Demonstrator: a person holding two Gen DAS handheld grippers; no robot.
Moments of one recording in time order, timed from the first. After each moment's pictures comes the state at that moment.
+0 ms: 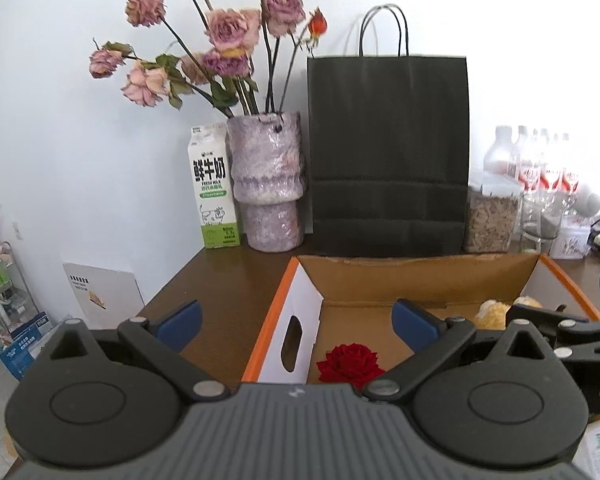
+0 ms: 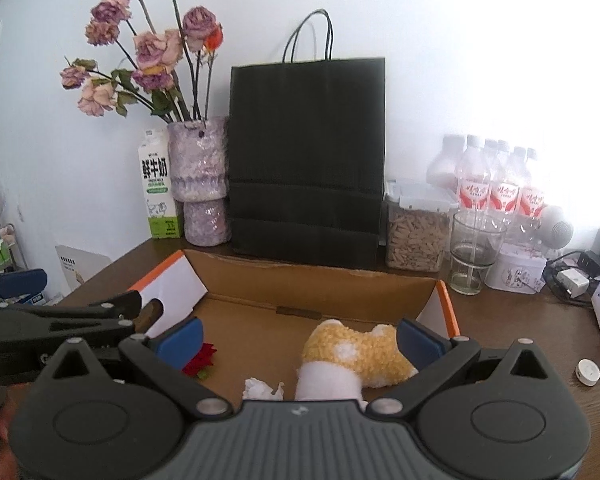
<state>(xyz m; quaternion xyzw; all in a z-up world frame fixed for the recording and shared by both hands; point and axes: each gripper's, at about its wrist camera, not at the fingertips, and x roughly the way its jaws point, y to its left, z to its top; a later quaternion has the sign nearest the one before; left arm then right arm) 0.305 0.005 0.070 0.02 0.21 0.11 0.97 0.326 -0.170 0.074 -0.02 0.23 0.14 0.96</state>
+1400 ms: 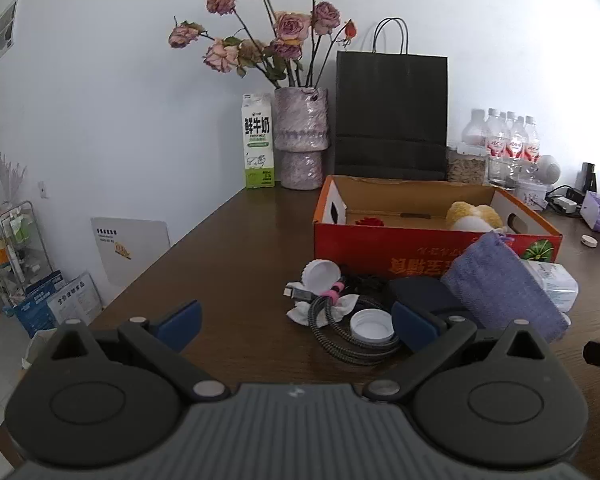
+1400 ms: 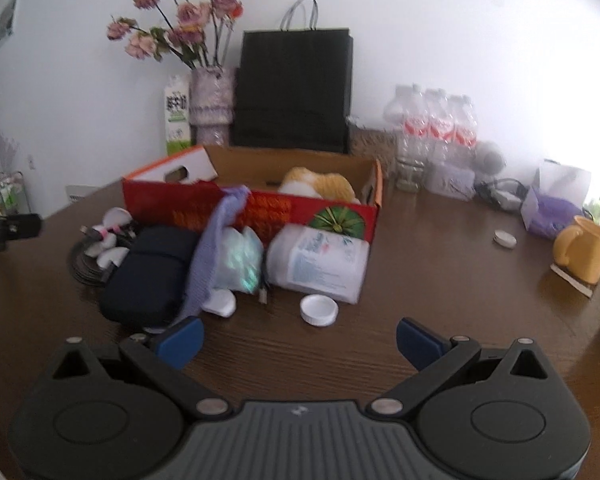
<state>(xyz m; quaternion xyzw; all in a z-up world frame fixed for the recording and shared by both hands) 0.097 0.038 0.032 0.00 0.22 0.10 0.97 0.124 -0.246 0.010 -0.05 0.27 0.12 0.95</state>
